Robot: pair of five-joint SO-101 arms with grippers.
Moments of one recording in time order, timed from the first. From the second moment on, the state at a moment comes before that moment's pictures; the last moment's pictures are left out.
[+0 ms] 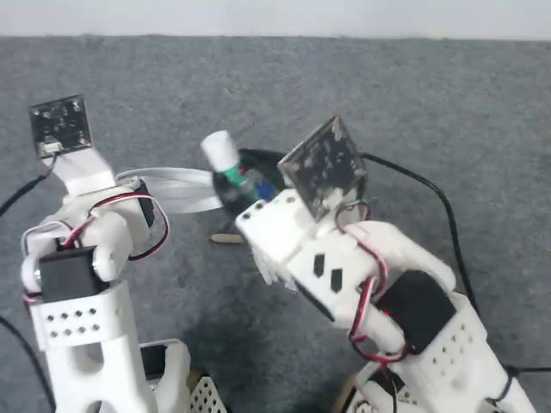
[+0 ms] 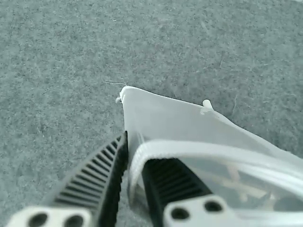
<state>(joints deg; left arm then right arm) -15.3 -50.9 32.2 79.2 11.9 -49.3 -47.6 16.9 53.9 0.8</state>
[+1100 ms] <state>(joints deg) -15.3 -50.9 32.2 79.2 11.9 -52.4 -47.9 60.3 -16.8 0.7</state>
